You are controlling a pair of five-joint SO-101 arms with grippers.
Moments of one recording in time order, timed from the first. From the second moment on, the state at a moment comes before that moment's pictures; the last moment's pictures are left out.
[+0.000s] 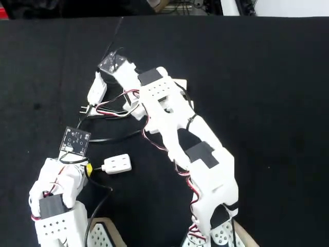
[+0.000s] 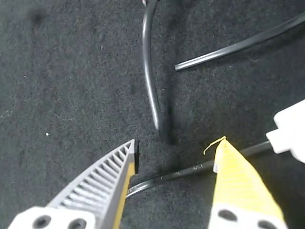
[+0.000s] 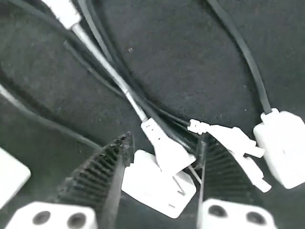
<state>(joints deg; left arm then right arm) -21.8 -103.8 96.1 67.2 -33.3 -29.5 27.7 -13.3 71.1 24.7</state>
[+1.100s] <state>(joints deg) -21.8 -103.8 96.1 67.2 -33.3 -25.5 26.9 -5.3 68.4 62.5</state>
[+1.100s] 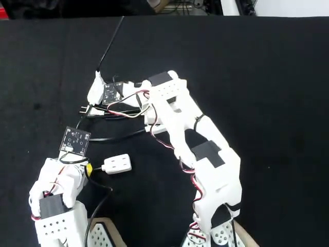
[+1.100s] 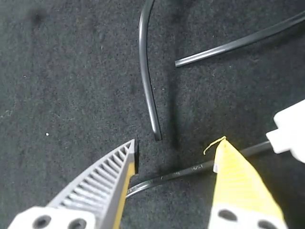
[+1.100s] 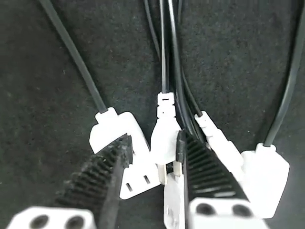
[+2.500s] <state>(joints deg) -21.8 -103.8 96.1 67.2 -33.3 -26.3 11.2 -12.4 84.4 42.7</state>
